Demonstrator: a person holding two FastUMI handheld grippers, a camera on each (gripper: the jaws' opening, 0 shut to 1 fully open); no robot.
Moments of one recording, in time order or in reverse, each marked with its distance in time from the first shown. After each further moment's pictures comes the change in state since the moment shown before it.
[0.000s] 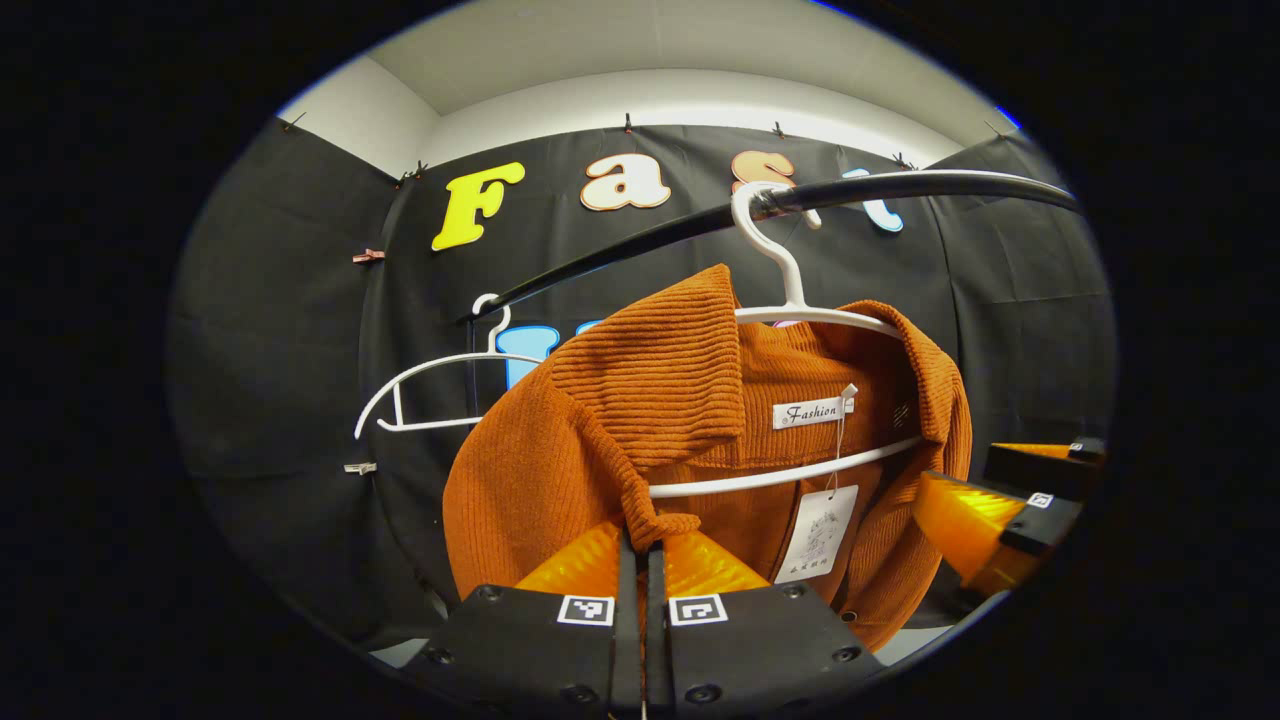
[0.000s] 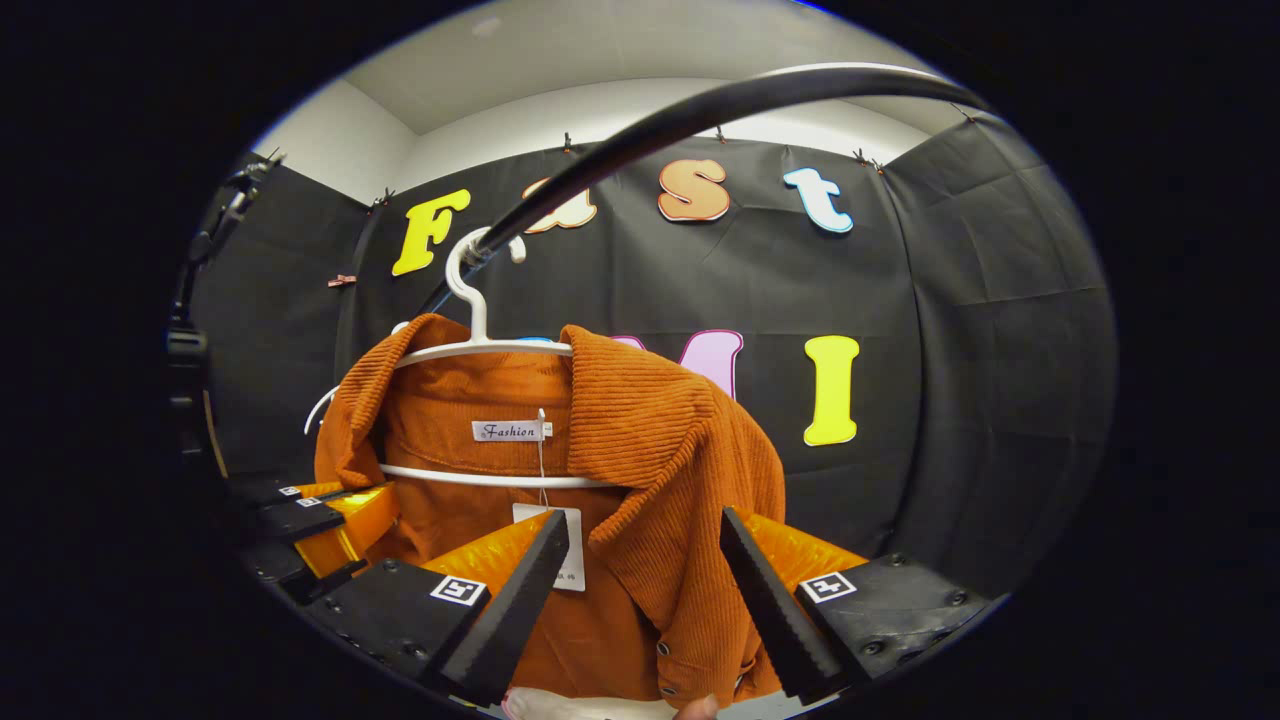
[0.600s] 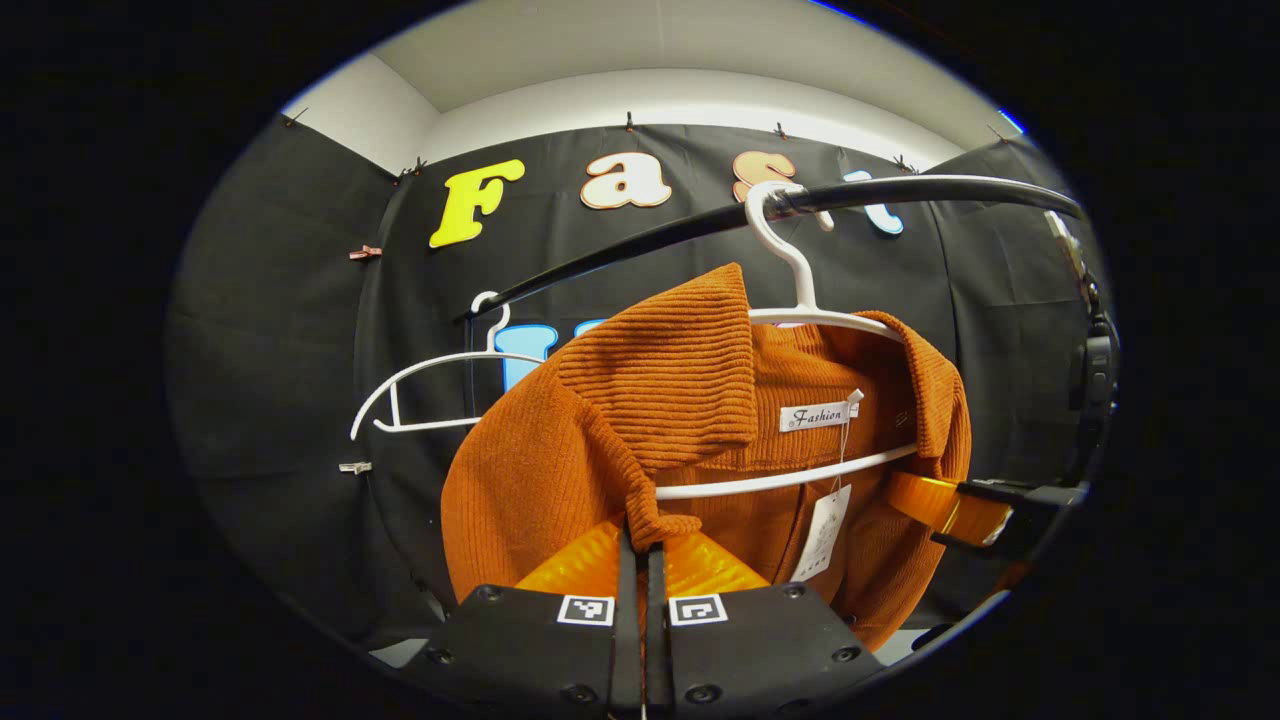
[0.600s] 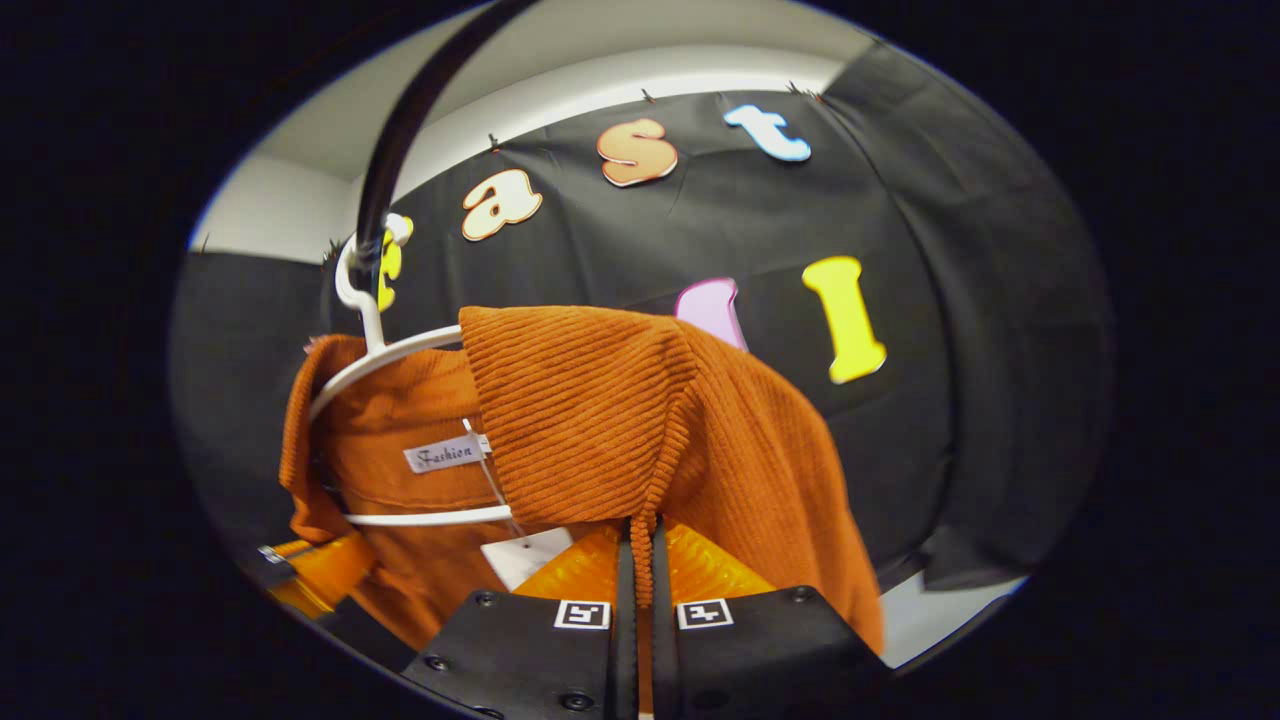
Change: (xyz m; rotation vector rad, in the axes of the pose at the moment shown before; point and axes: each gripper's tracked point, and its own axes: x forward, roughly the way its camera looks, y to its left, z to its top) left arm 0.009 0.009 0.001 -0.010 -0.008 -0.005; right arm 0.052 0.011 -0.035 0.397 0.155 0.097
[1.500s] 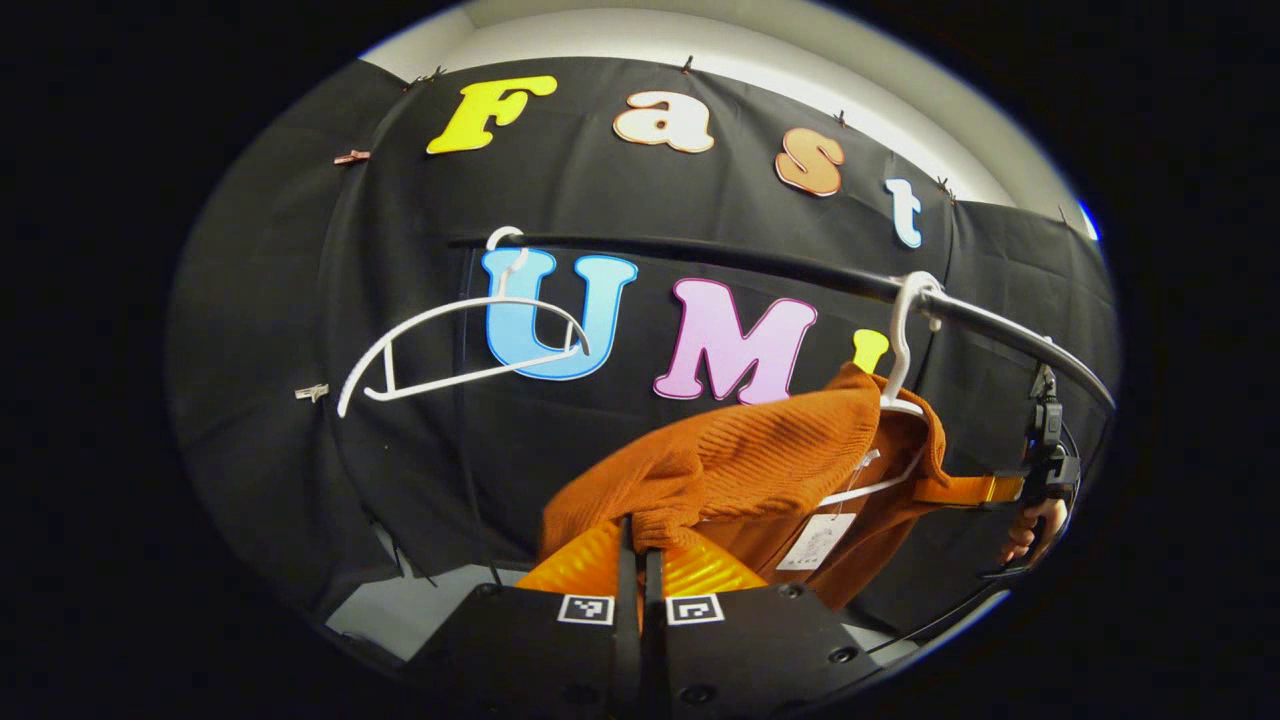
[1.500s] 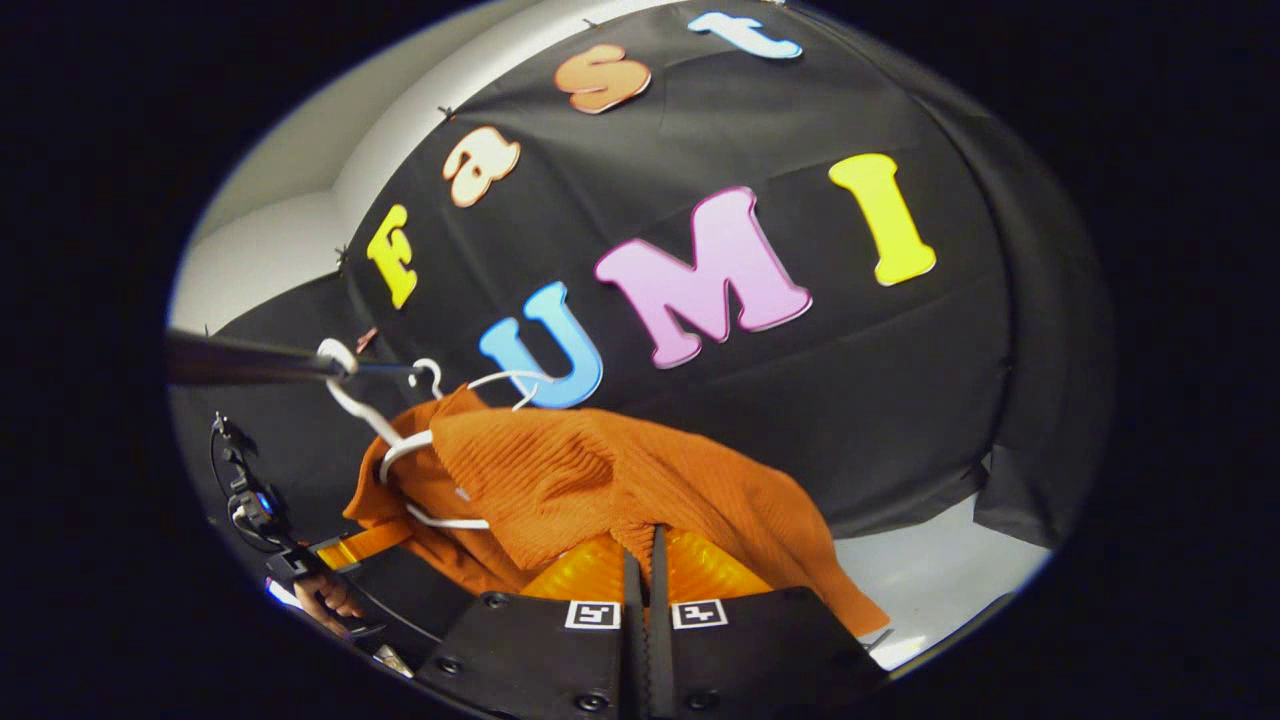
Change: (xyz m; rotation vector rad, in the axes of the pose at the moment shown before) left arm 0.001 0.068 0.042 -0.199 0.292 -0.166; right arm -0.007 -0.042 0.080 0.068 0.248 0.062
